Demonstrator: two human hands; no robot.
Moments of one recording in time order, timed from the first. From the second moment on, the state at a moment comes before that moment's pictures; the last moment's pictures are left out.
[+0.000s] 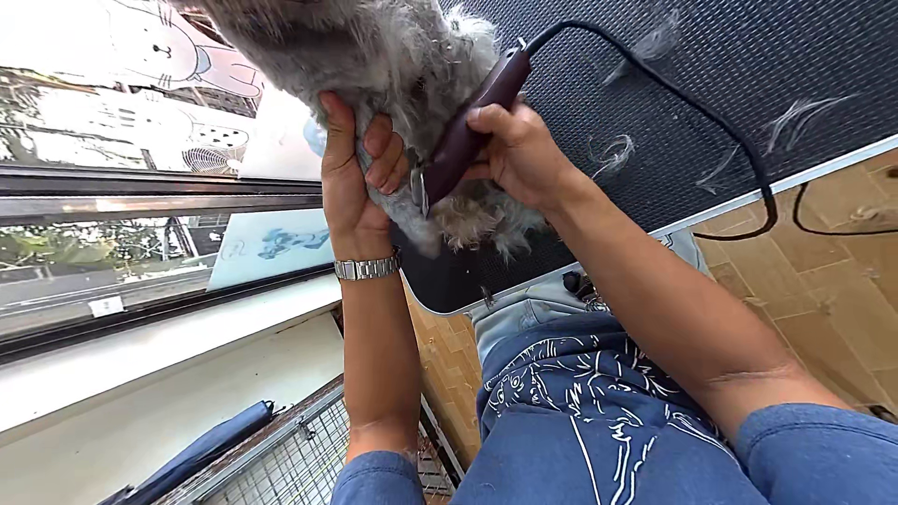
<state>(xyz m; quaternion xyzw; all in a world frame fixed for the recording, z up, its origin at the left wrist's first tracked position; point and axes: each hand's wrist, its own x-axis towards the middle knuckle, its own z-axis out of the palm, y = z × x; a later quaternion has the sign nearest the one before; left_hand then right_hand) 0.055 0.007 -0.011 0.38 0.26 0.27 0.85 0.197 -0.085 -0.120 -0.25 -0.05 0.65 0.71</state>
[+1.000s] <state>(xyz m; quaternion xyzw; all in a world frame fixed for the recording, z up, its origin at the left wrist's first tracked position) -0.028 -0.176 -0.058 0.74 0.44 0.43 0.27 0.302 -0.177 -0.108 -0.46 -0.20 0.46 0.73</state>
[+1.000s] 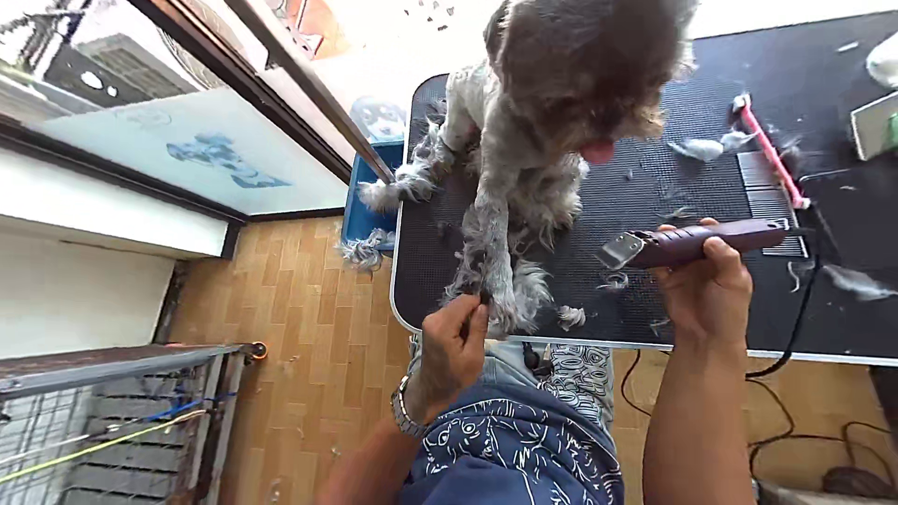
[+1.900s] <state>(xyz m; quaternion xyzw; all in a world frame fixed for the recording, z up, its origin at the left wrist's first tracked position) -0.191 -0.181 -0.138 0.67 0.63 0.32 0.22 0.280 -0.215 -0.082 -0.46 -0.27 0.49 0.69</state>
